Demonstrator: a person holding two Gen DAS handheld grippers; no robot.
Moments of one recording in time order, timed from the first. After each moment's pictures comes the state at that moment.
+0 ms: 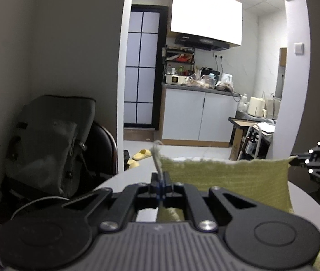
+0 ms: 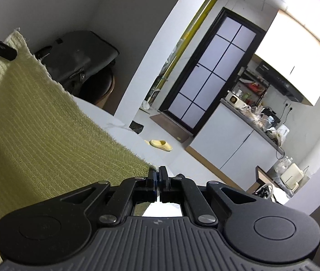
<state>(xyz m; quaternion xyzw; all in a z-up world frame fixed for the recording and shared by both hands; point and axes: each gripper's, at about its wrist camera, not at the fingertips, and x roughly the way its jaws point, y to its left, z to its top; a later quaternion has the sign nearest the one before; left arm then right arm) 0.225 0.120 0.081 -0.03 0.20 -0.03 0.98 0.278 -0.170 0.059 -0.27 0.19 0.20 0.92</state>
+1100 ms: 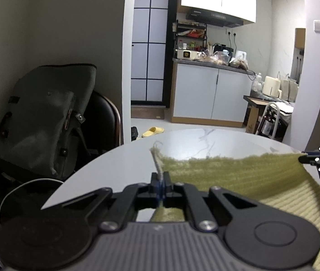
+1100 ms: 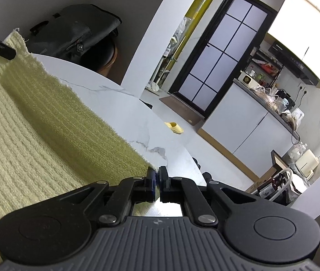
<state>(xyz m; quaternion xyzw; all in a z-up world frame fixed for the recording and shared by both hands) 0.296 0.121 0.018 -0.02 0.26 0.00 0.96 0.348 -0.168 -0.009 -0.27 0.23 0.21 0.91</state>
